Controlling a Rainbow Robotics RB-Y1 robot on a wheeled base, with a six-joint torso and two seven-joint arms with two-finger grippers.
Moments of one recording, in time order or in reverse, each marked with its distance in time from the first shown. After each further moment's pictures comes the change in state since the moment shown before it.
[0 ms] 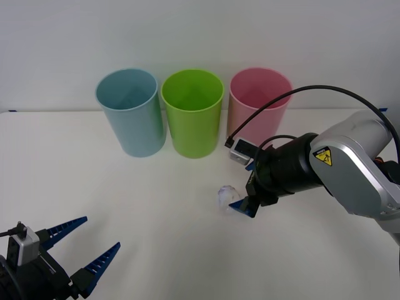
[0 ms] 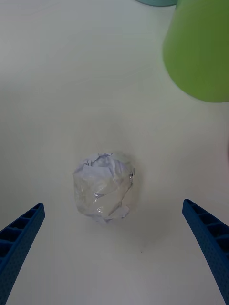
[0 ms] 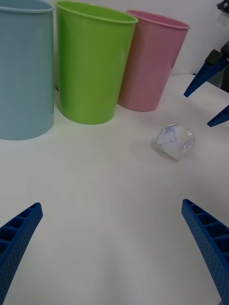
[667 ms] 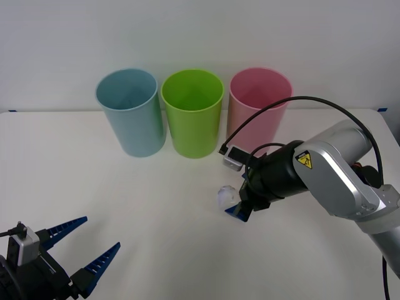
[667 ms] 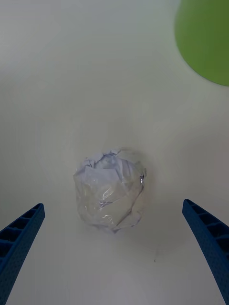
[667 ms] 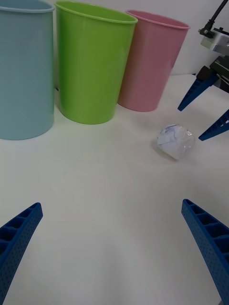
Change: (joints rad) right arm 0.000 0.079 0.011 0.099 0.067 0.000 0.024; left arm 0.000 0.000 0.000 0.000 0.000 0.000 0.000
